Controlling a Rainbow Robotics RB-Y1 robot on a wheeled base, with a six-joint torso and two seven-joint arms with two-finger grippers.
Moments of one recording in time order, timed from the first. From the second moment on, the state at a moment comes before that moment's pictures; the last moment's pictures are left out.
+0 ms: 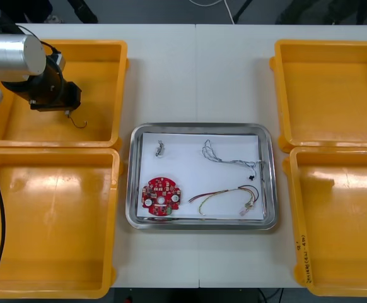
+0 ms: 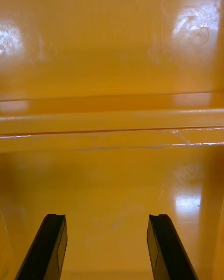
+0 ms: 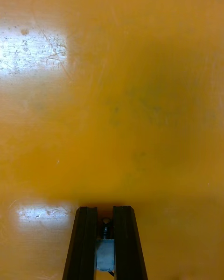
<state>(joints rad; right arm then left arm) -0.26 -0.83 -0.26 -1.87 -0.88 1.75 1.37 -0.96 0.58 -0.18 -0.82 0.64 1.22 -1.49</state>
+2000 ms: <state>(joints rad) -0.24 -0.83 -0.26 -1.89 -0.89 1.74 1.37 -0.96 0.45 -0.20 -1.61 0.56 1.90 -0.98</state>
